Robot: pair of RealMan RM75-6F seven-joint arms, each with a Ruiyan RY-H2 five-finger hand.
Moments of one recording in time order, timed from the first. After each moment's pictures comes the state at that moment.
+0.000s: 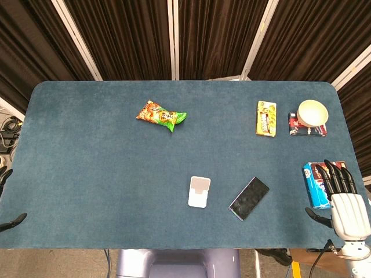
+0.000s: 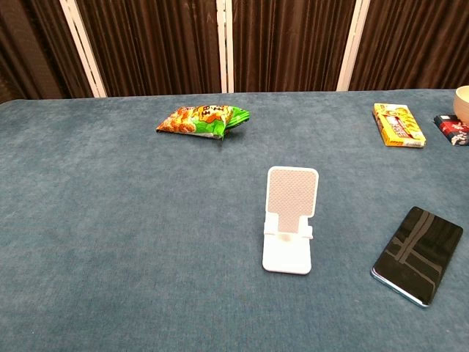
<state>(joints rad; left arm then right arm) 0.01 -1.00 0.01 -1.70 1.58 1.59 -0.06 0.04 -1.06 0.07 -1.80 -1.58 1.57 -0.06</state>
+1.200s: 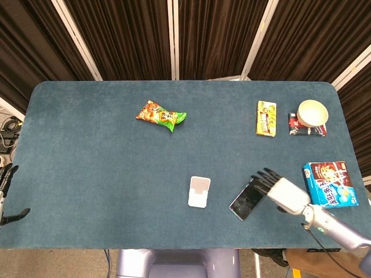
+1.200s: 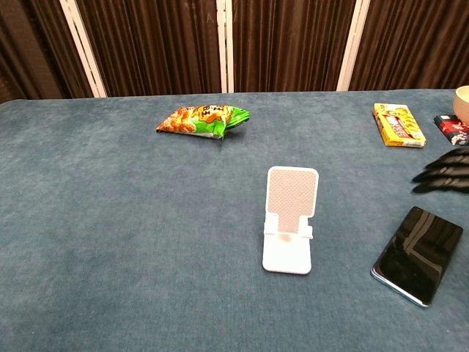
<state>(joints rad) -0.04 -1.05 -0.03 -1.69 1.43 1.45 0.05 0.52 -1.29 -0.11 -1.02 -2.08 1.22 0.19</state>
